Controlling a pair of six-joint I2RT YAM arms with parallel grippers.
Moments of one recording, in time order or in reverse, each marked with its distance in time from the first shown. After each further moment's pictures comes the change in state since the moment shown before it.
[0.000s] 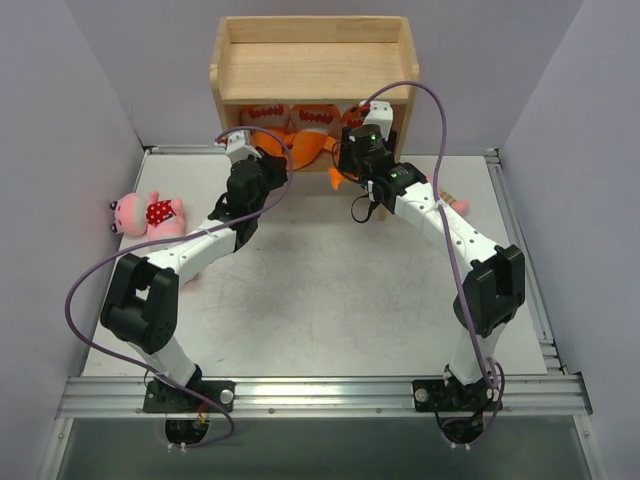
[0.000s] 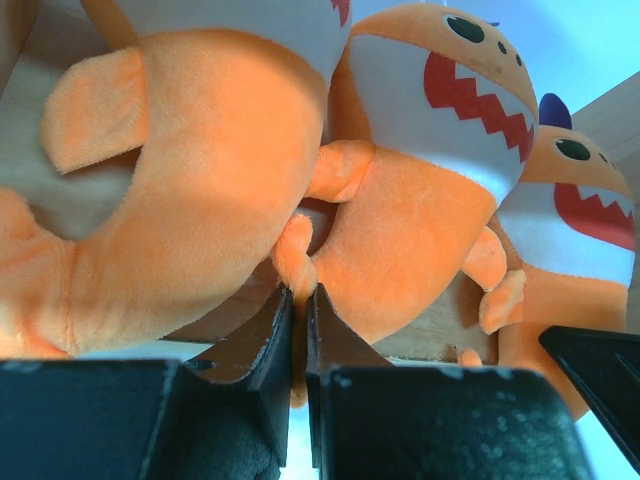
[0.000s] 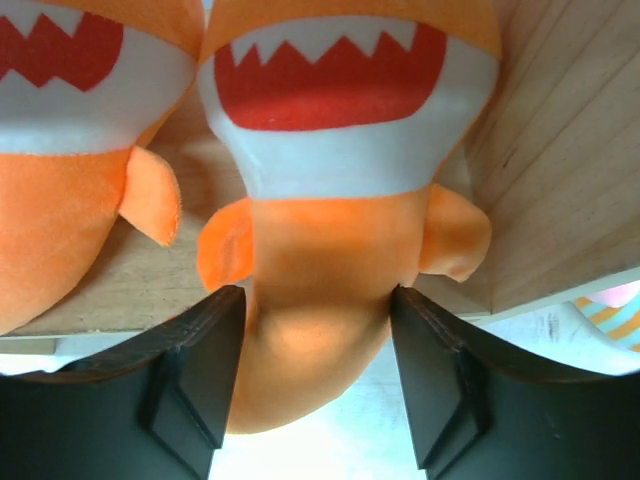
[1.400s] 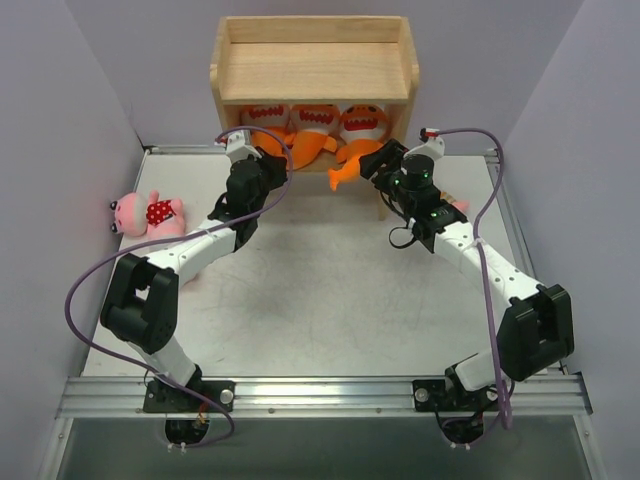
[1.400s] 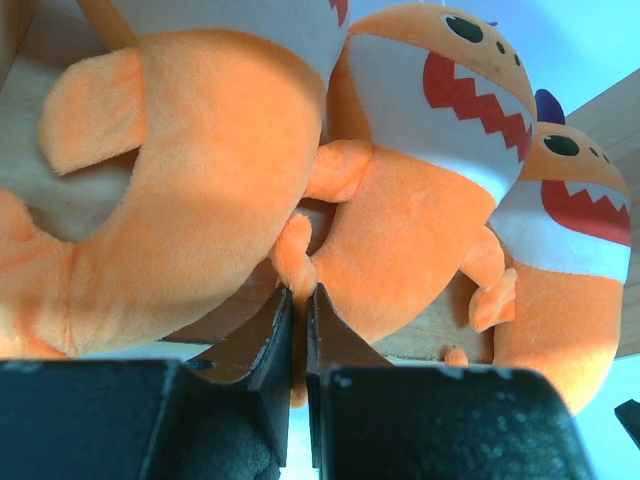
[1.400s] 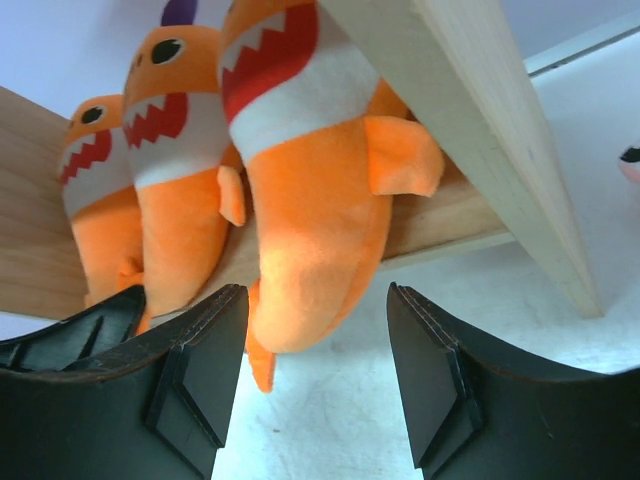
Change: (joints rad) left arm 0.000 0.000 0.000 0.000 0.008 0.000; right arm -0.123 -0.340 -0.529 0.429 -0.292 0.433
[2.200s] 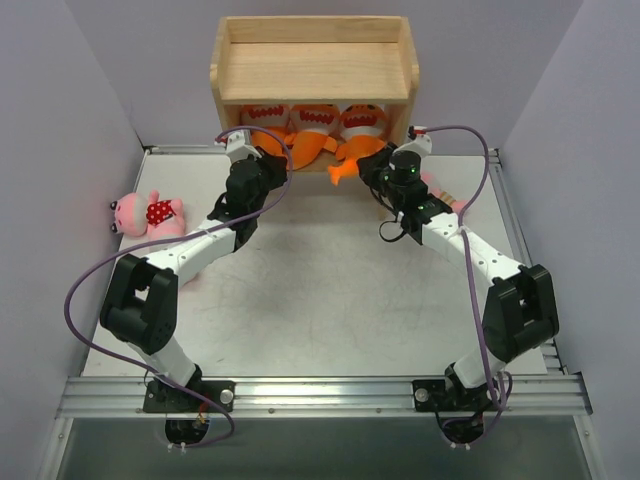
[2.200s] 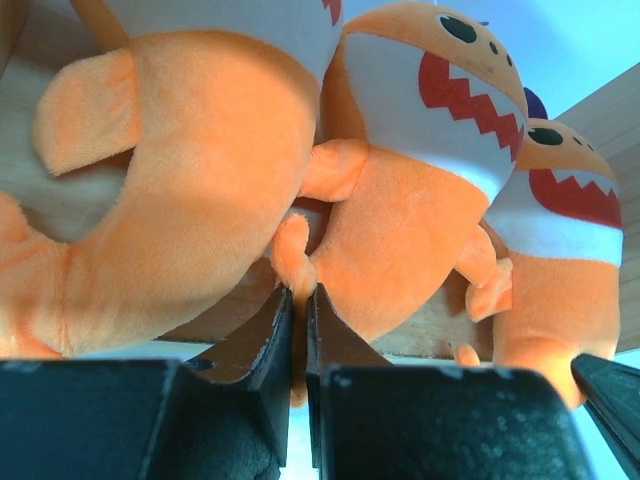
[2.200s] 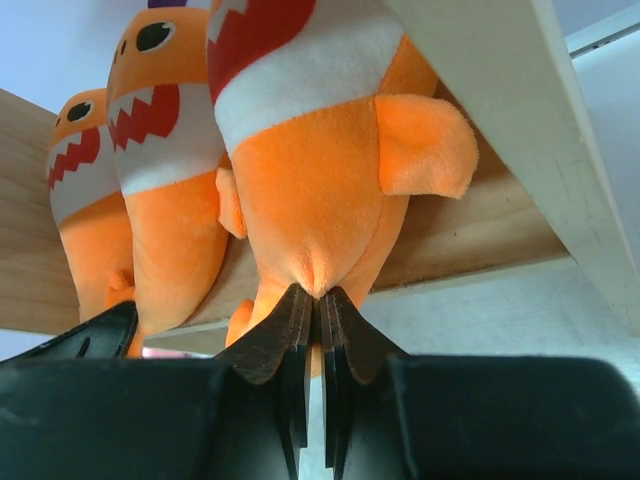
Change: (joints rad) left arm 0.000 -0.004 0.000 -0.002 0.008 0.000; right arm 0.006 0.113 0.036 0.075 -0.027 0.035
